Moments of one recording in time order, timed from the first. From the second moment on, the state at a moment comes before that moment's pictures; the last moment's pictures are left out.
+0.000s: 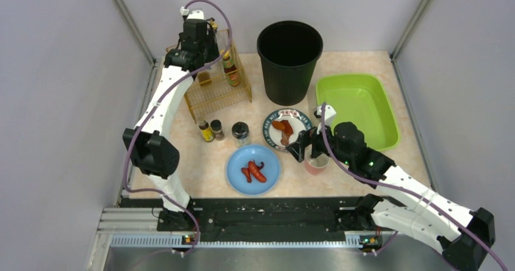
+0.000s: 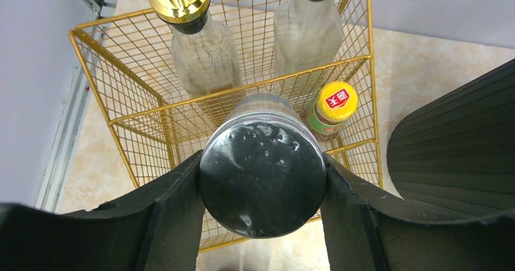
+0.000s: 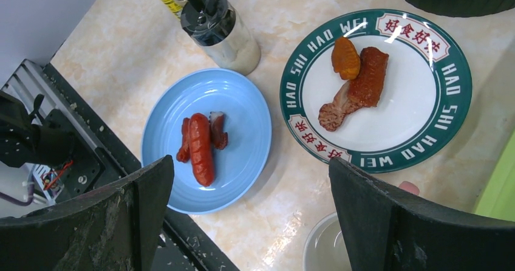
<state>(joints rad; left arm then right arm) -0.24 1.77 1.91 -0.64 -0.34 -0.24 0.76 0.81 0.63 -0.17 -0.07 0.33</state>
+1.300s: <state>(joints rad) -0.22 1.94 1.82 -0.55 -0.35 -0.29 0.76 0.82 0.61 -0.16 -0.06 0.33</state>
